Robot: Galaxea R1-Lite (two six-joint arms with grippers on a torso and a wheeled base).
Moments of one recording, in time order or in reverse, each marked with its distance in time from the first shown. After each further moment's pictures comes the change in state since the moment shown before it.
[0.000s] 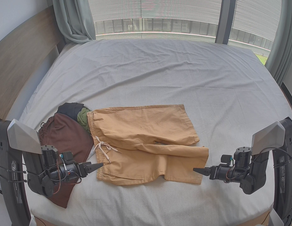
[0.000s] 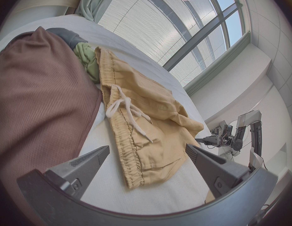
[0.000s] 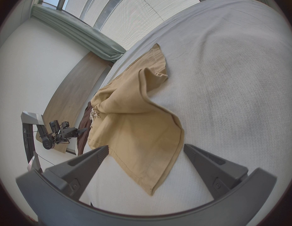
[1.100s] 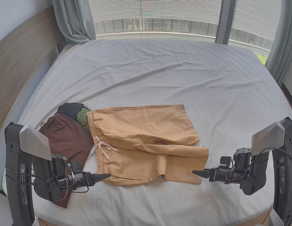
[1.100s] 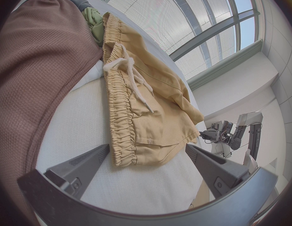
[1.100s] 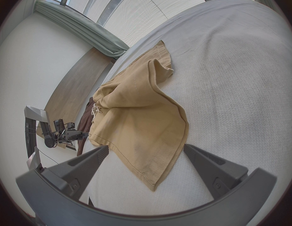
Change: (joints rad) left arm -0.075 0.091 0.007 0.000 0.012 -0.075; right arm 0.004 -0.001 0.005 0.000 0.011 -0.029
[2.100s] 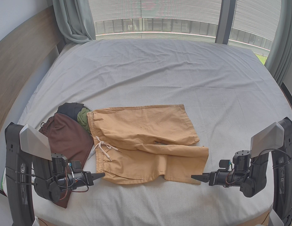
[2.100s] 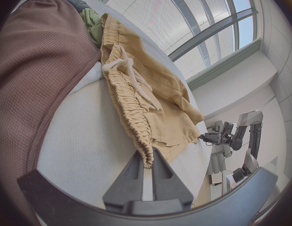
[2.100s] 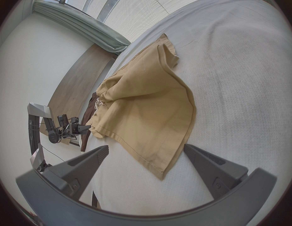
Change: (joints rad) left arm 0.010 0.005 -0.011 0.000 -0.003 0.013; right arm 0.025 0.004 0.044 0.000 0.028 -0.004
